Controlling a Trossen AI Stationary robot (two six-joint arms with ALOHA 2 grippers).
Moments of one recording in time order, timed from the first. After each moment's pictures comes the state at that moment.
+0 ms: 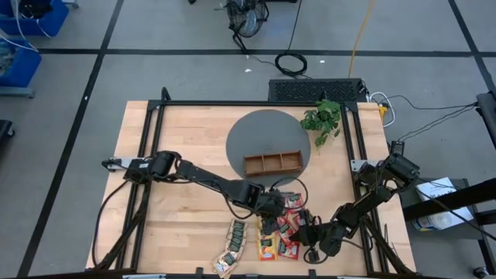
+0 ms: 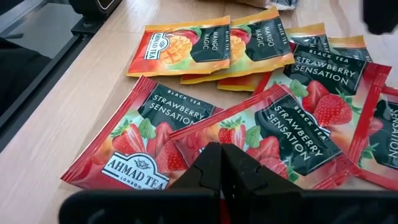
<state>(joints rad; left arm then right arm) -0.27 2.27 1.84 -0.60 -0.03 -0.62 0.89 1.84 0.47 0.47 0.55 0.50</state>
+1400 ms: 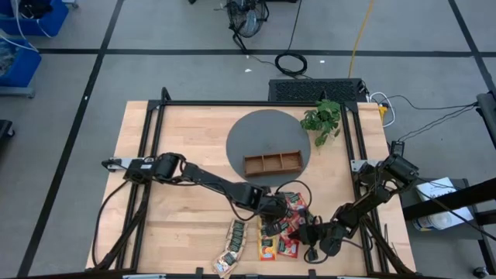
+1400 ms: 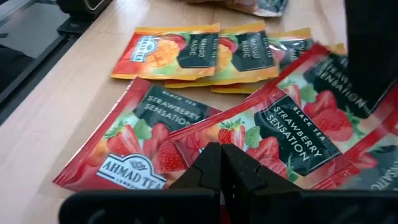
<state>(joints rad) -0.27 2.32 1.84 -0.47 -0.02 -0.50 0.89 1.84 0.47 0.49 0.61 0.48</state>
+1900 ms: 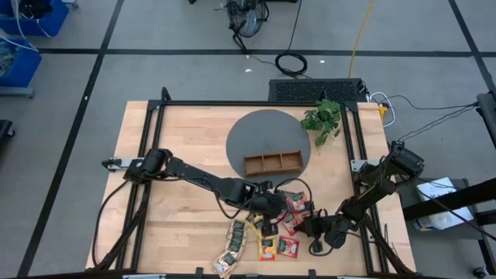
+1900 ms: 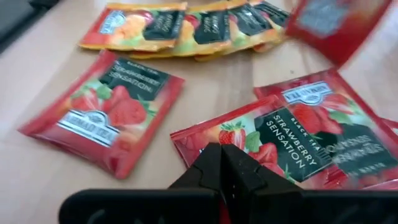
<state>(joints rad) -0.30 2.17 1.84 -0.50 -0.11 -0.35 0.89 1.73 0.46 0.51 0.61 0.47</state>
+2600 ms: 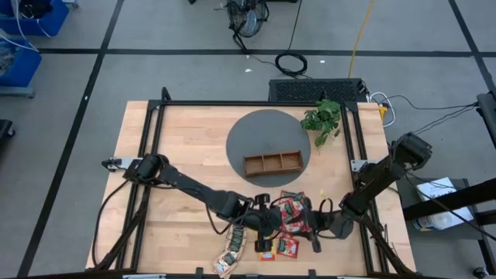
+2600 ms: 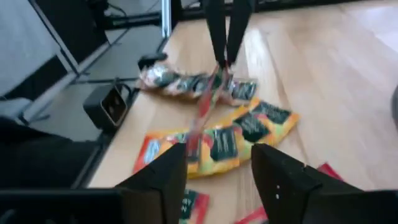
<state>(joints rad) -0.40 2.16 1.85 -0.51 -0.16 -0.35 0.83 1.54 0.47 0.65 0.60 0.46</state>
